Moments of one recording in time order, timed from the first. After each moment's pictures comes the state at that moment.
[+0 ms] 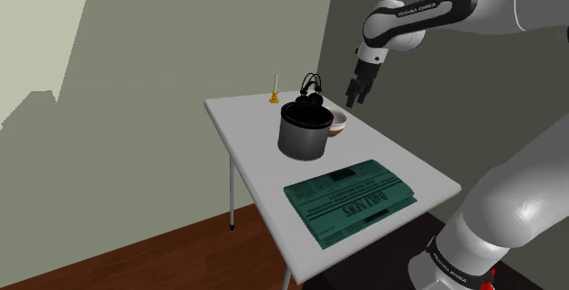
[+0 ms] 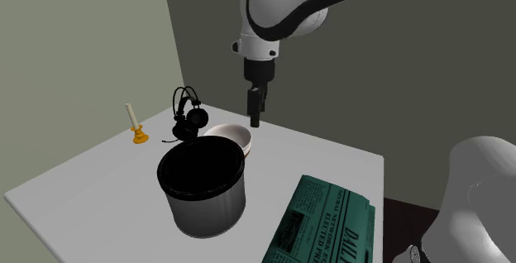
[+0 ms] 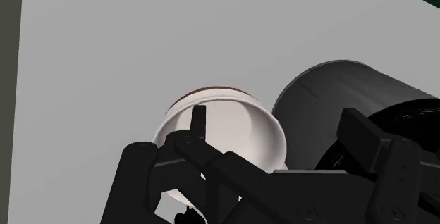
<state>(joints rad) -0.06 -0.21 -0.22 -2.17 0.03 1.95 -0.42</state>
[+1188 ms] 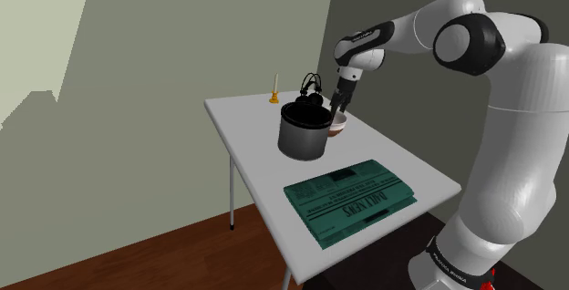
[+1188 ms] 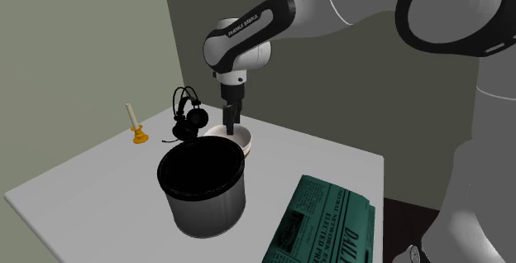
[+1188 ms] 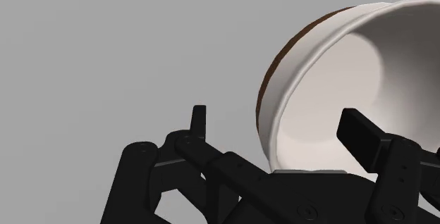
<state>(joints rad) -0.13 0.34 -0.28 -1.78 0.24 2.01 -0.68</state>
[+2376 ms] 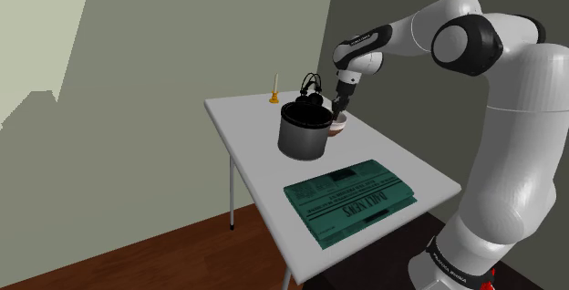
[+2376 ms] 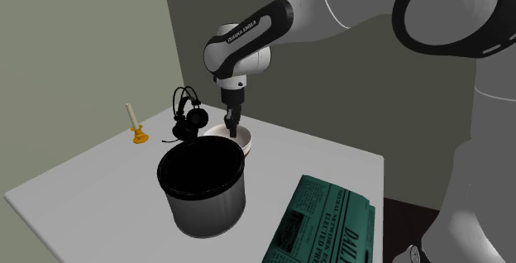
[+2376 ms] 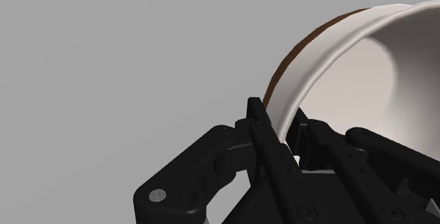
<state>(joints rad) -0.13 0.35 -0.27 -1.80 0.25 2.04 -0.68</state>
